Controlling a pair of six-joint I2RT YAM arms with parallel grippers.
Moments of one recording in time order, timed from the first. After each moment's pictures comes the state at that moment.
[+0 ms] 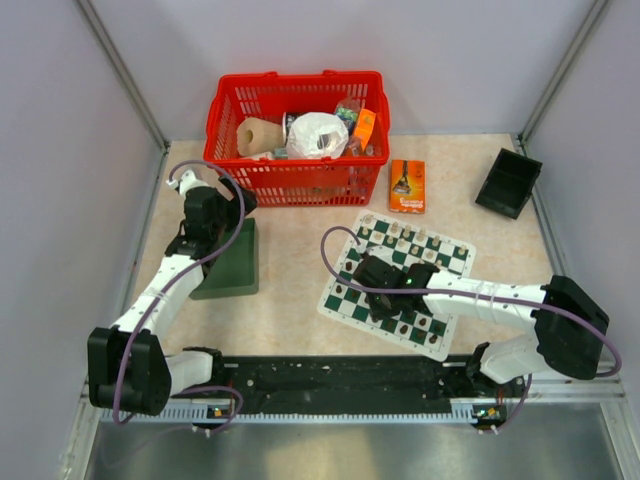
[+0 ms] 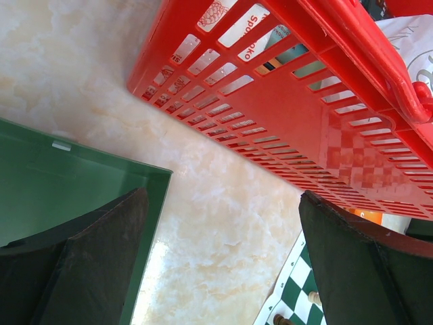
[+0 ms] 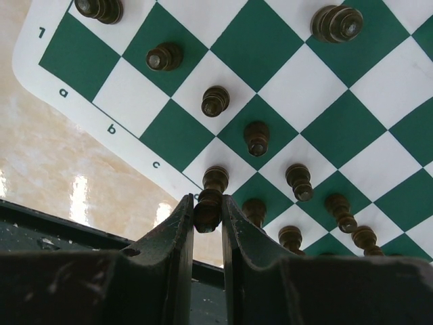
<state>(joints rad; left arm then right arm) -0.13 1.19 0.79 0.00 -0.10 -0.76 1.03 1.37 0.82 -0.61 0.23 0.69</state>
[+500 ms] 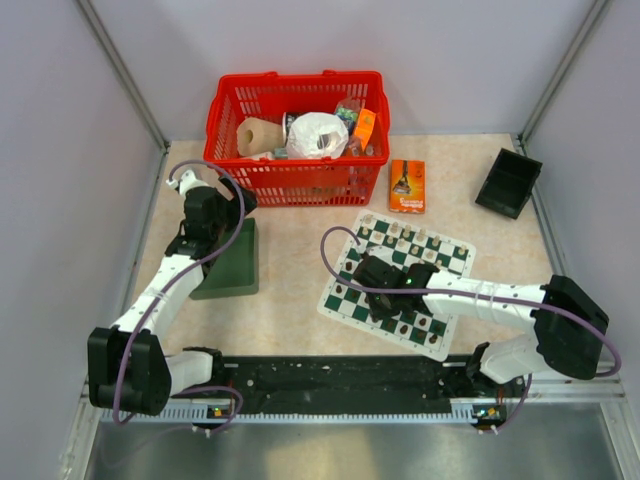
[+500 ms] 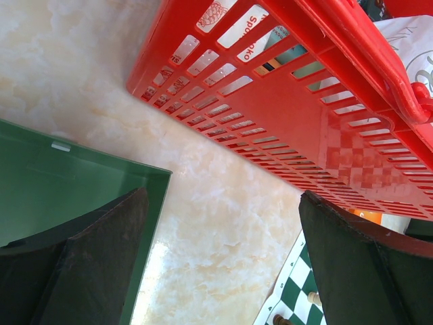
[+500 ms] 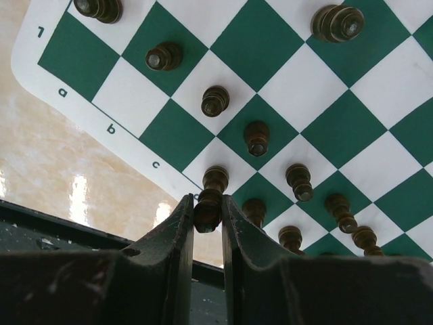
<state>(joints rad) -0.13 1.19 0.79 0.00 -0.10 -0.76 1.03 1.37 0.82 -0.61 0.22 0.69</state>
